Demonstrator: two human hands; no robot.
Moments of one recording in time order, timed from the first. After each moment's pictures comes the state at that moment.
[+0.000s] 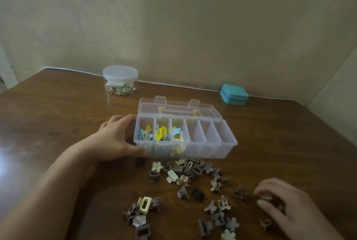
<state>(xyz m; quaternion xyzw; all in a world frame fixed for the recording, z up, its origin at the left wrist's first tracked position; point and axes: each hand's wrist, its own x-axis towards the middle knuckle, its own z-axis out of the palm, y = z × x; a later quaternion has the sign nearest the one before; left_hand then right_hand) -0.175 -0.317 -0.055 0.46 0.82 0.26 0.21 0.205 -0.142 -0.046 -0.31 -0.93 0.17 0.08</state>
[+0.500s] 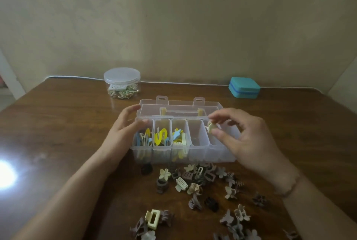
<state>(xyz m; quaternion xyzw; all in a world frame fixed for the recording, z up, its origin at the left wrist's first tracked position) -0.156 -0.294 -0.063 0.31 0.68 0.61 0.26 0.068 -0.141 -0.008 -0.18 -0.90 0.26 0.30</state>
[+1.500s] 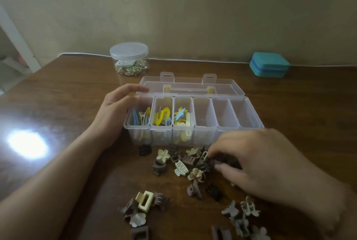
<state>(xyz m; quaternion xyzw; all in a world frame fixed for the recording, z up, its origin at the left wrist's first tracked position) -0.168 -0.288 -0.075 0.33 0.64 0.66 0.20 0.086 -0.149 -0.027 -0.04 -0.99 0.05 0.09</state>
